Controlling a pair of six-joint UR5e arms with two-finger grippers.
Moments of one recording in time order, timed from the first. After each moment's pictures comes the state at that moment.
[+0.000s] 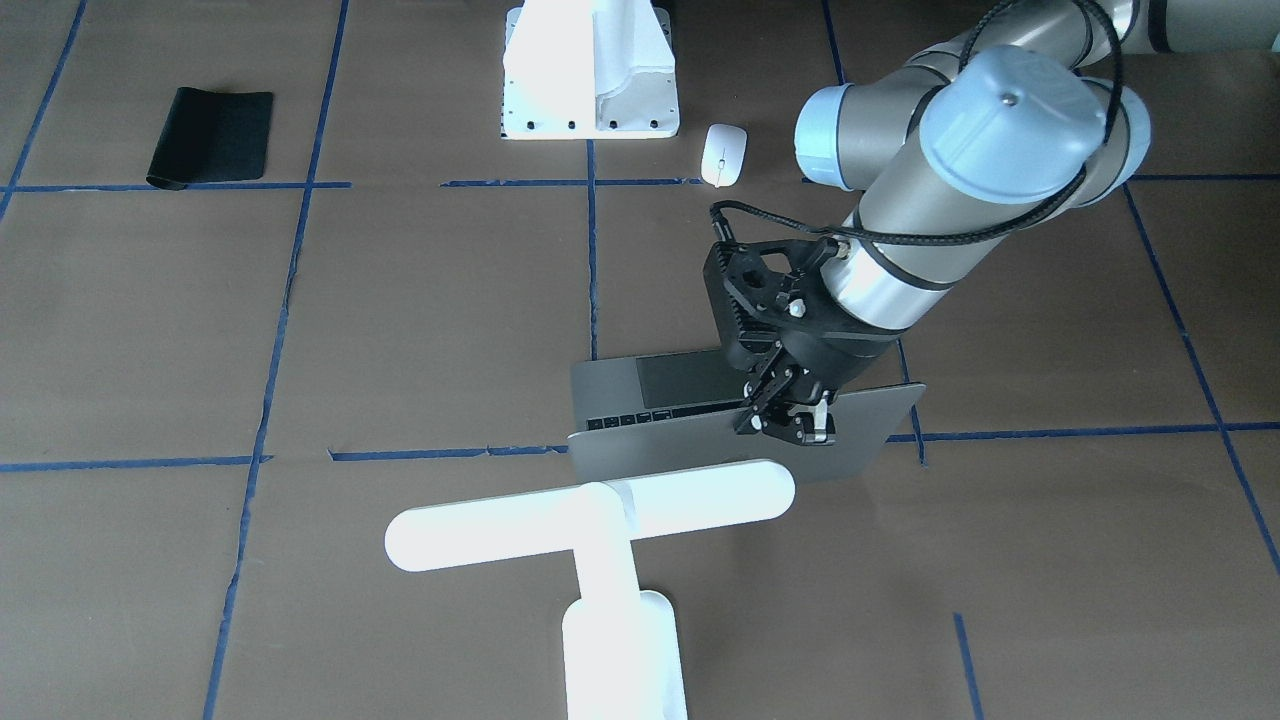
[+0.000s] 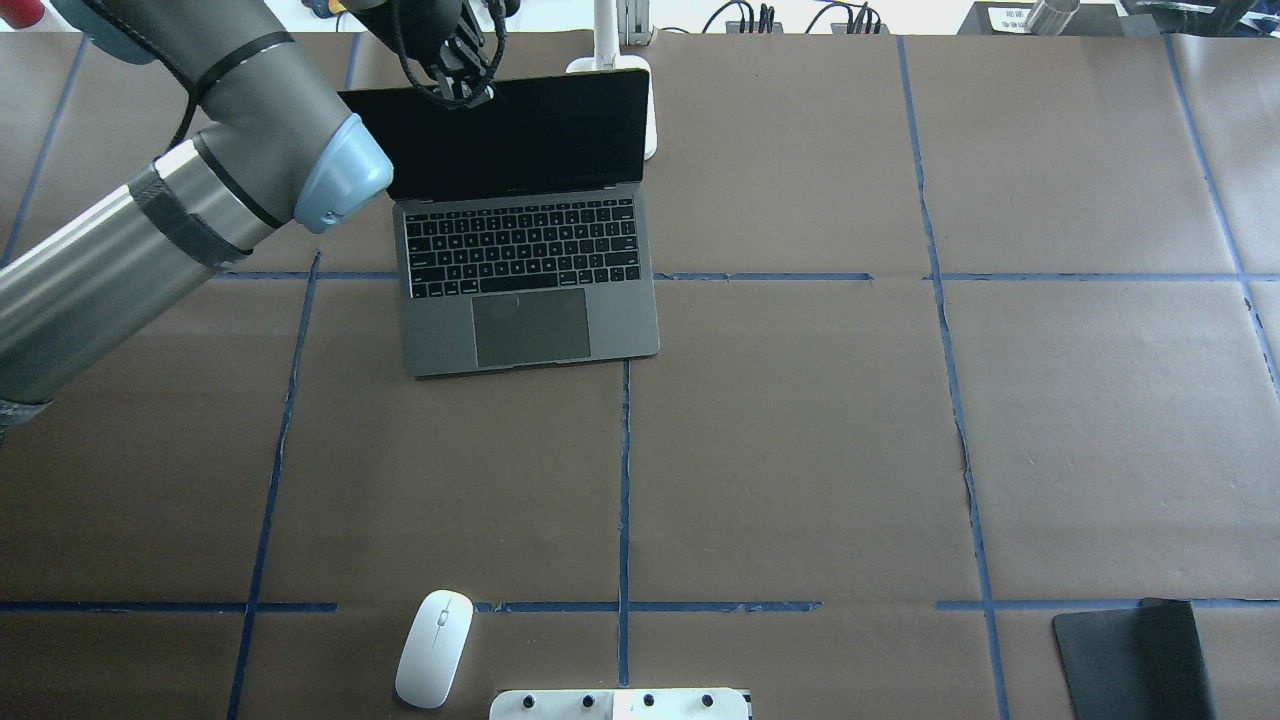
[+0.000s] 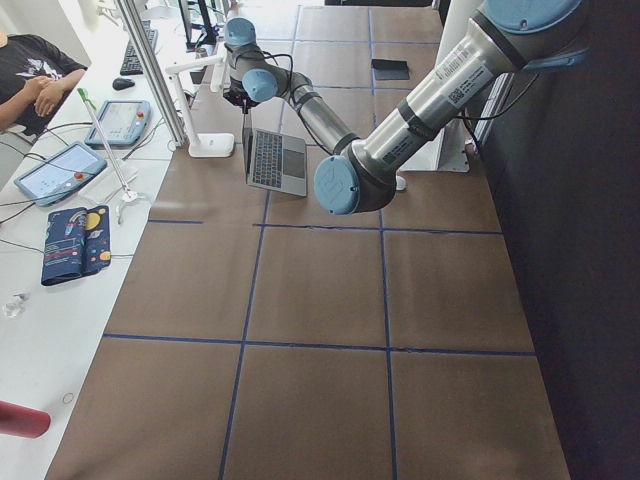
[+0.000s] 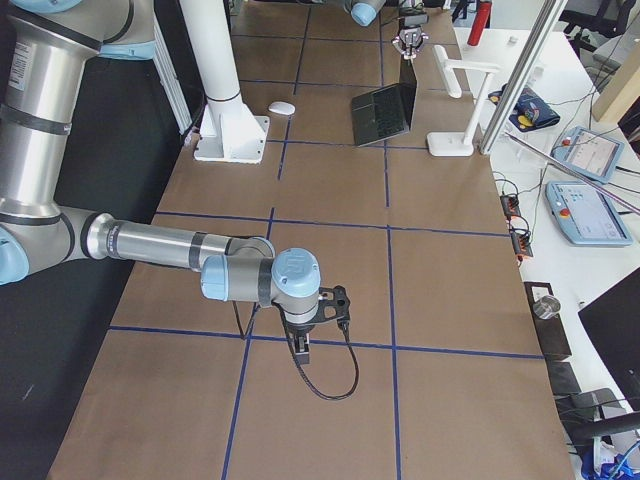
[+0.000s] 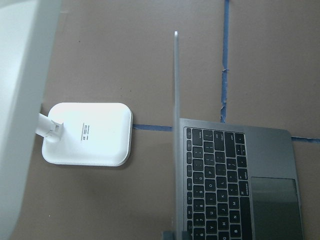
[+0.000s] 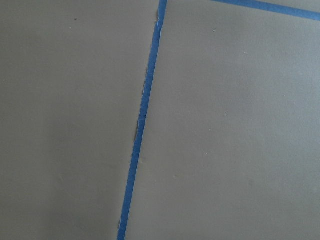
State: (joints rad) left arm -0.94 -2.45 -1.40 -1.86 -2.20 0.40; right arm 1.57 -1.89 1.78 -1.48 2.33 -0.18
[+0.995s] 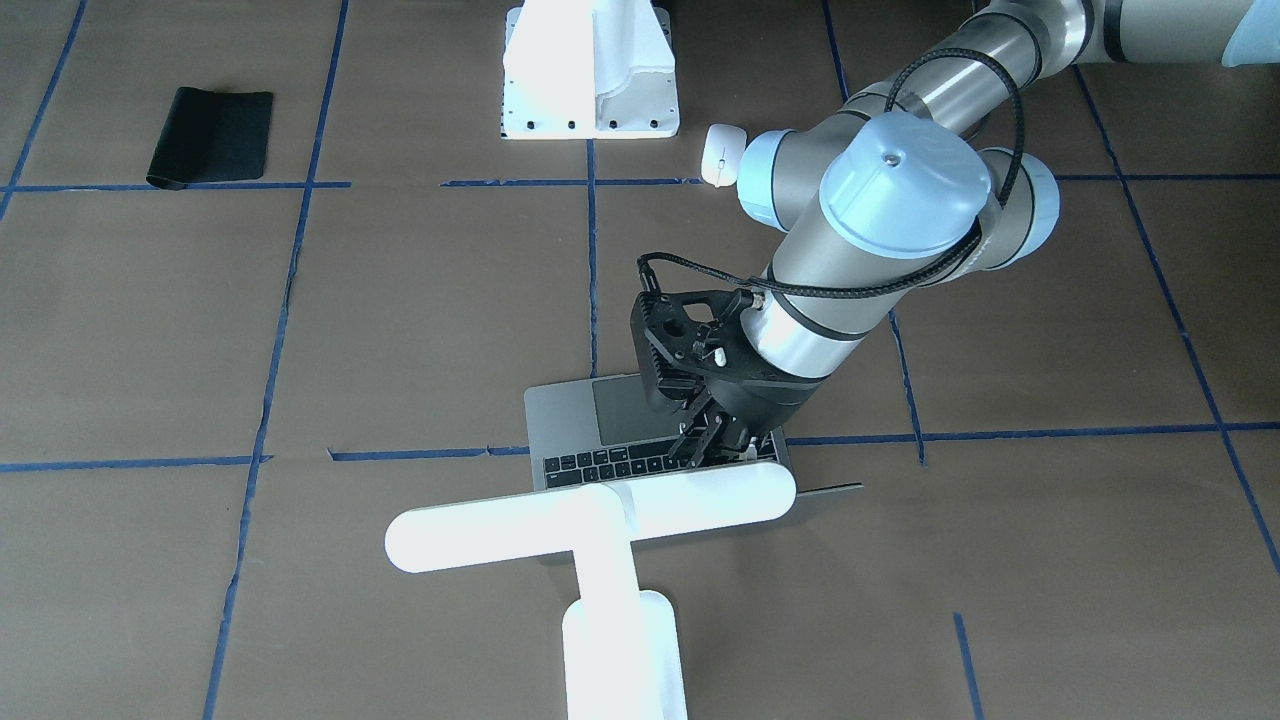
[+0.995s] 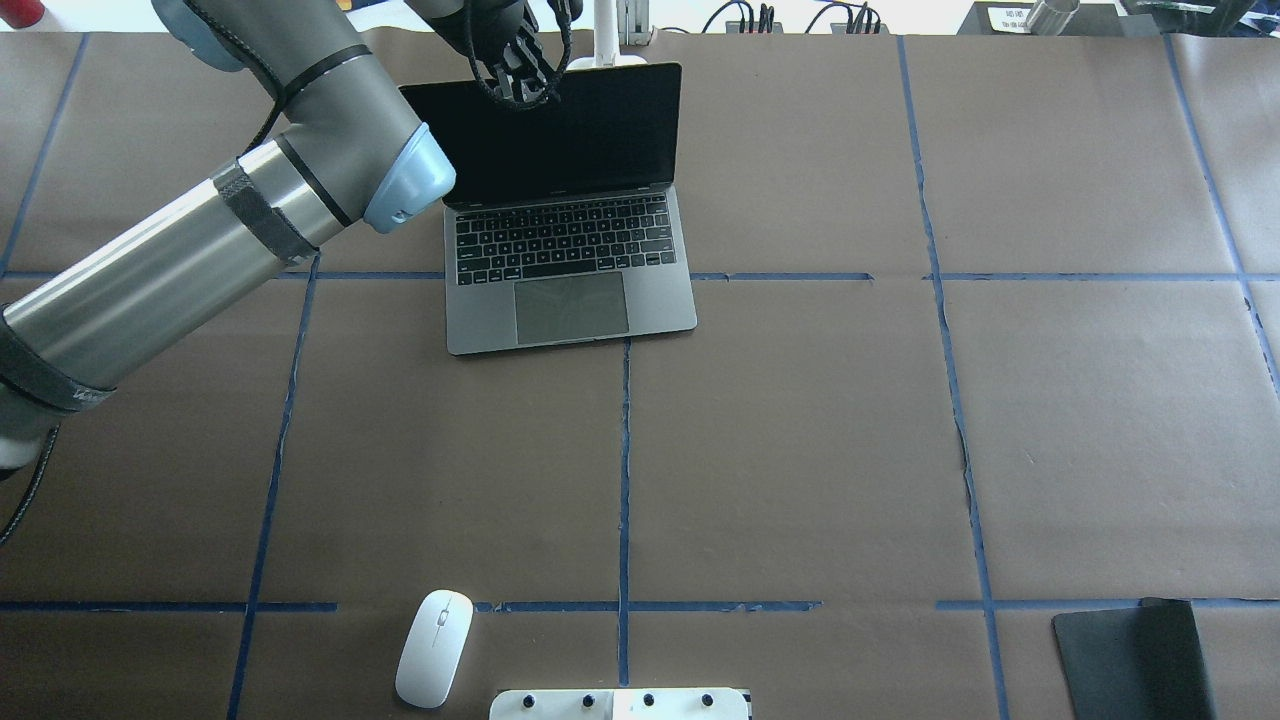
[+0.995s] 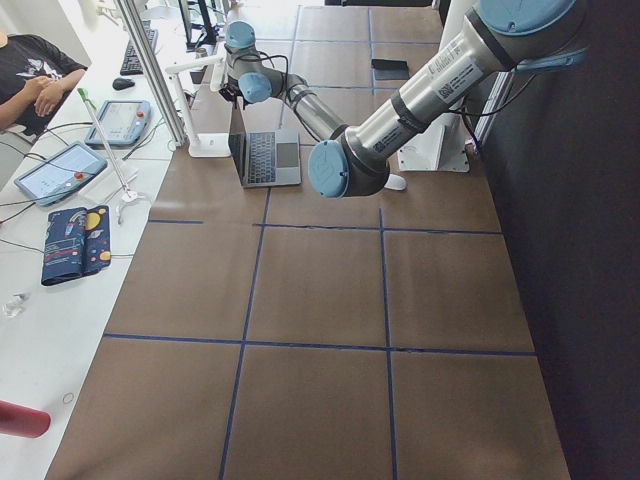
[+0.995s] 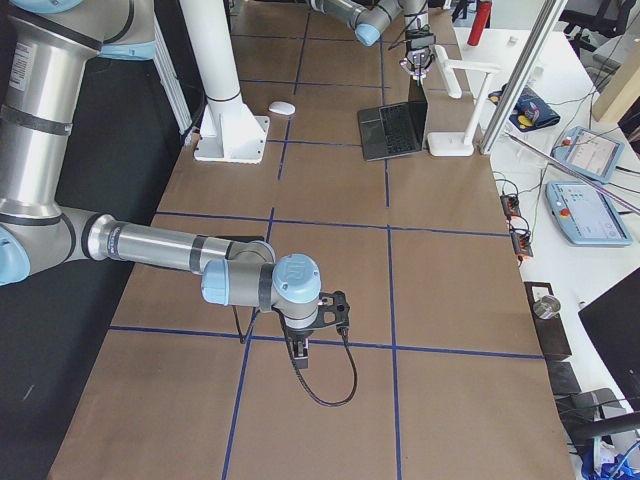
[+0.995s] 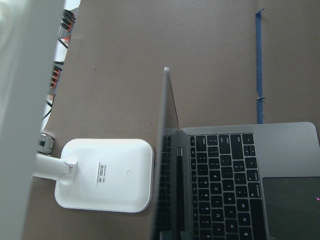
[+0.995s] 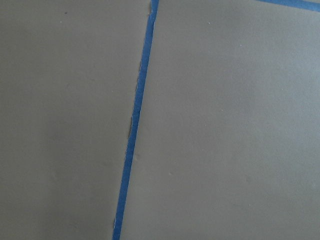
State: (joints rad) left arm -0.91 -2.51 -1.28 -1.98 -2.14 0.36; right arm 1.57 -1.89 1.77 -1.48 2.32 -0.18
